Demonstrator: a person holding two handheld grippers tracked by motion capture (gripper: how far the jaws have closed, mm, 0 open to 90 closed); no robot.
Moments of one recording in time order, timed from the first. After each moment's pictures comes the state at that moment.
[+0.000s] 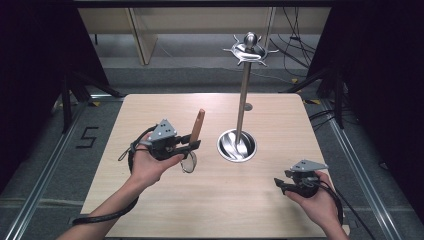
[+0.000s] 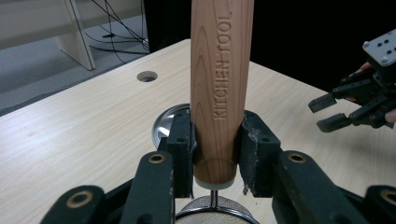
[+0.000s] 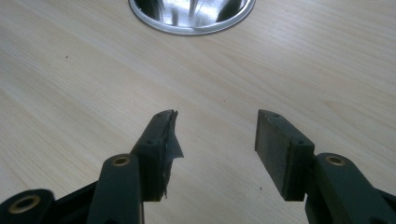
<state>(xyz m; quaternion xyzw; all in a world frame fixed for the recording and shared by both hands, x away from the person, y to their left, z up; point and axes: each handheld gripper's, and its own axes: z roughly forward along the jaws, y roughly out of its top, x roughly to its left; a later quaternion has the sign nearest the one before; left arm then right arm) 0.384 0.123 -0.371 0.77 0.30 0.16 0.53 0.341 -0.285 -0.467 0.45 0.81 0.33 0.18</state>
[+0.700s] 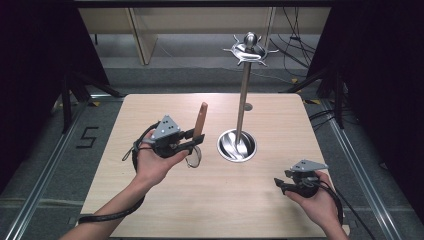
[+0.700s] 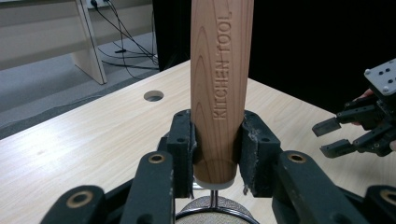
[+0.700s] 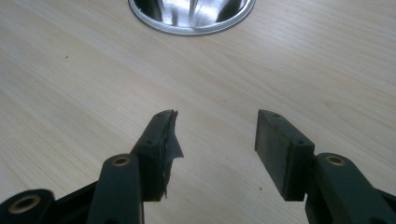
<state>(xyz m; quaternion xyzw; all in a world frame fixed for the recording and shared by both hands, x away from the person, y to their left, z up) 0.380 0.110 -0.357 0.75 0.31 0.19 0.55 0.340 -0.285 -0.467 0.45 0.81 0.33 0.18</state>
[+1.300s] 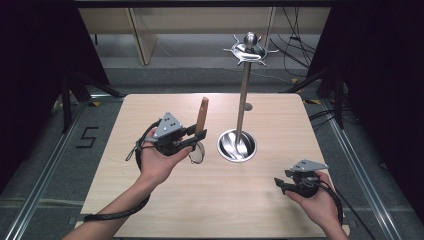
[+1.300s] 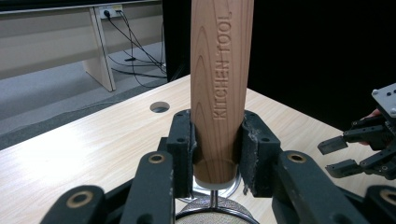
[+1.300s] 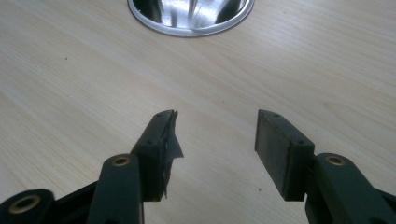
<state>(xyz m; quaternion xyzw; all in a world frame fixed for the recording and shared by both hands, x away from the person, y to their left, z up) 0.380 0.102 -0.350 0.73 0.33 0.20 0.56 0.340 -0.285 -0.467 0.45 0.81 0.33 0.18</state>
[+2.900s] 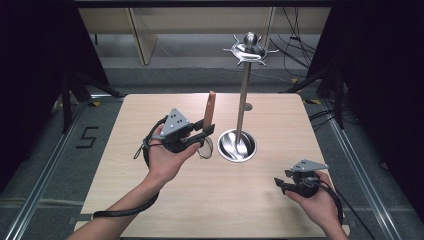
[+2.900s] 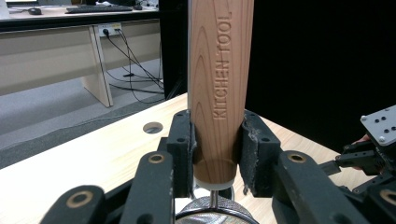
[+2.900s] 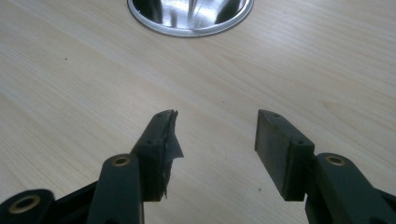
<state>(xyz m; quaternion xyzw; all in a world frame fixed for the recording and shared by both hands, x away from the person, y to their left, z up) 0.380 0.084 -0.339 0.72 0.32 0.21 0.58 0.341 -0.286 -0.467 0.45 0.81 0.33 0.18</state>
